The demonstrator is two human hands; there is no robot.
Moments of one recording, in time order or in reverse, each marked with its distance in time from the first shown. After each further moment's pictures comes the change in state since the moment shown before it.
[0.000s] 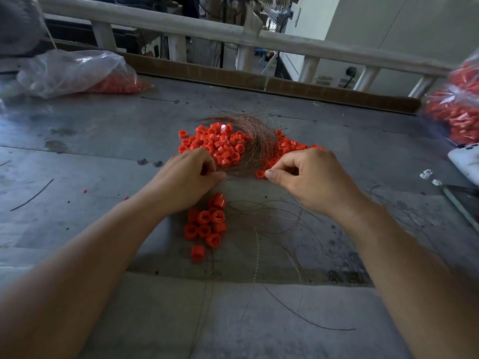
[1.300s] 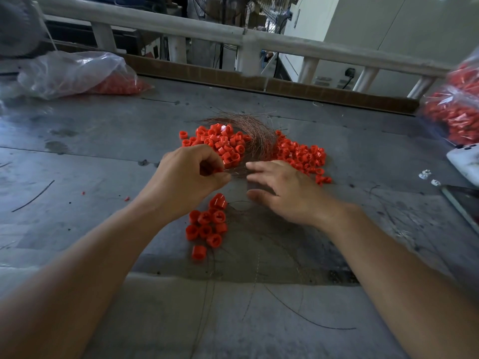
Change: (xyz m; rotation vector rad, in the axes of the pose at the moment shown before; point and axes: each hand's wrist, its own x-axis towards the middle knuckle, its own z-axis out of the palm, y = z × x) left_hand -0.015 0.013 -0.010 -0.236 0.096 0.009; right_hand 0.013 0.014 0.030 -0.240 -0.227 -0.273
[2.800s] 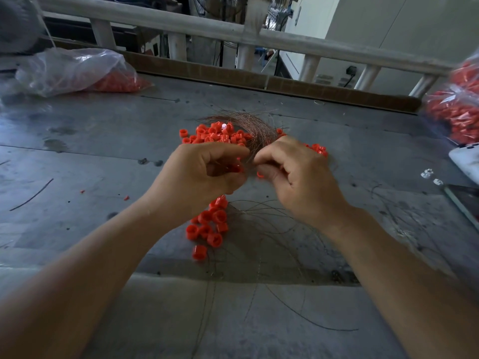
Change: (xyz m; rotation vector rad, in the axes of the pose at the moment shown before) left_hand -0.012 0.022 -0.003 -0.432 -0.082 0.094; right_hand -0.013 -0.025 -0.017 0.168 0.566 -0.169
